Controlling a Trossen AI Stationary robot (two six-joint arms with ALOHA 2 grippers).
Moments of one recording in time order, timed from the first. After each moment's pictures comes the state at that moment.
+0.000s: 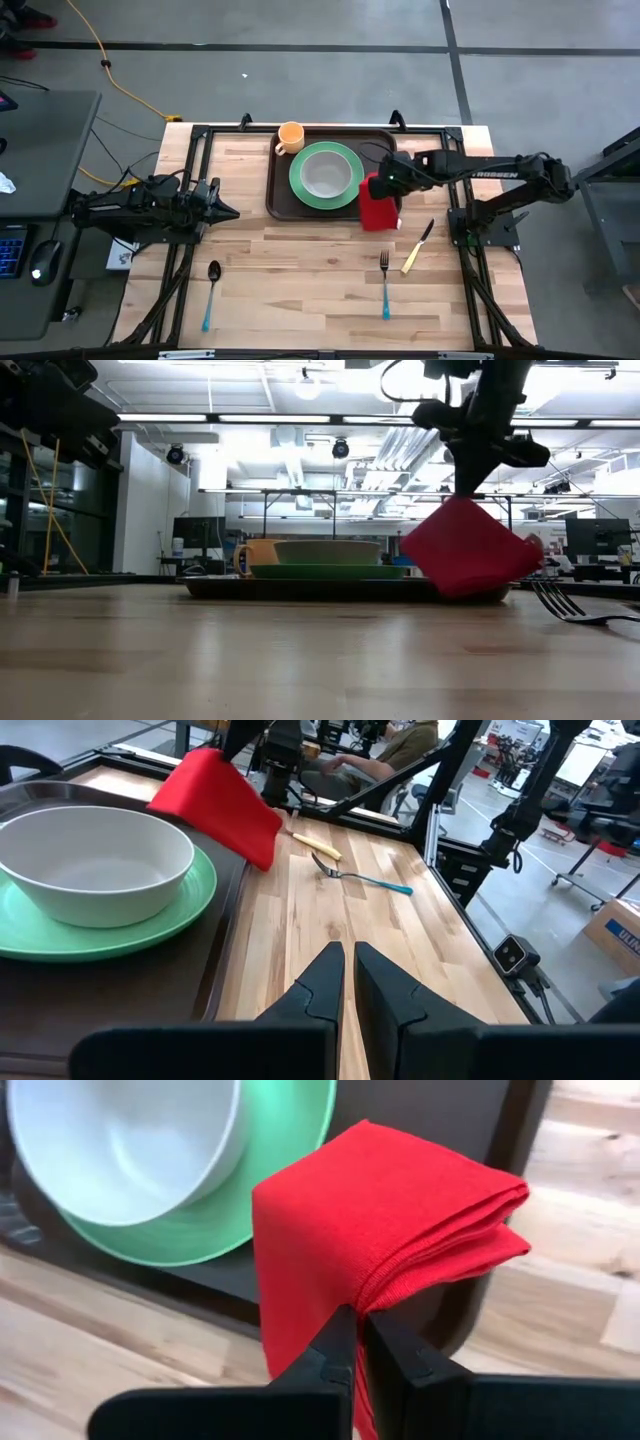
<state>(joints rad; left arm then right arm) 0.01 0.01 0.30 -0.48 0.14 -0.24 -0.18 1.30 1.05 -0.93 0.17 1.14</state>
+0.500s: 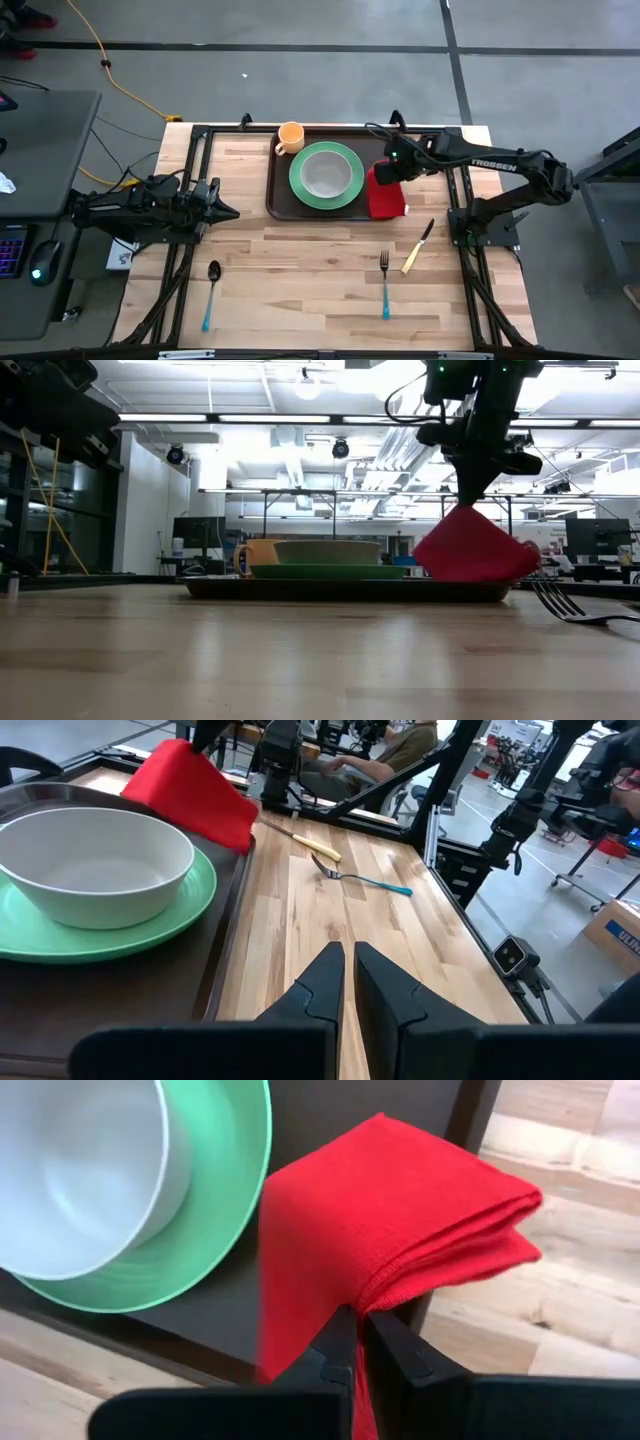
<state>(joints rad) 0.01 0.01 0.30 -0.47 0.14 -0.24 -0.38 1.30 1.05 -0.96 0.13 0.93</state>
